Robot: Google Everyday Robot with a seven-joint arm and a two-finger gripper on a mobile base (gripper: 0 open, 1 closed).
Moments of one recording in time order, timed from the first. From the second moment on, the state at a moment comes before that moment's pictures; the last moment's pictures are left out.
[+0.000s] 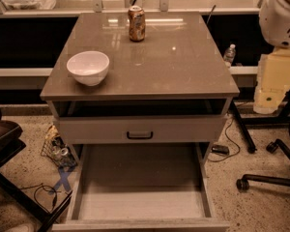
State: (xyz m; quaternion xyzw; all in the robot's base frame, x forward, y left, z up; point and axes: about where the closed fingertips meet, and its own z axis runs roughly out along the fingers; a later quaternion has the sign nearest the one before) arm 0.446 -0.211 1.015 -0.59 0.77 -0.19 0.12
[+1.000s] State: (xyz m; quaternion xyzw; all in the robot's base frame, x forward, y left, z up) arm 0.441 -0.226 0.917 -0.57 0.80 -0.13 0.15
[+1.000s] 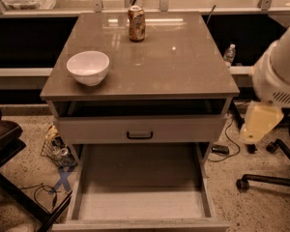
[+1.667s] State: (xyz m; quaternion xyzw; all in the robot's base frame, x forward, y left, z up) arm 0.424 -0.243 0.799 -0.55 0.81 -0.08 0.18
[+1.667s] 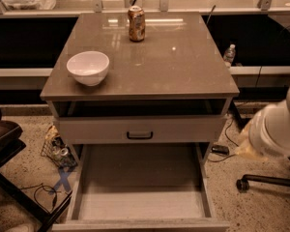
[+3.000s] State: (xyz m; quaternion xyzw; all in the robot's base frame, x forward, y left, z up) arm 0.330 -0.222 0.688 -0.49 0.85 0.03 0.17
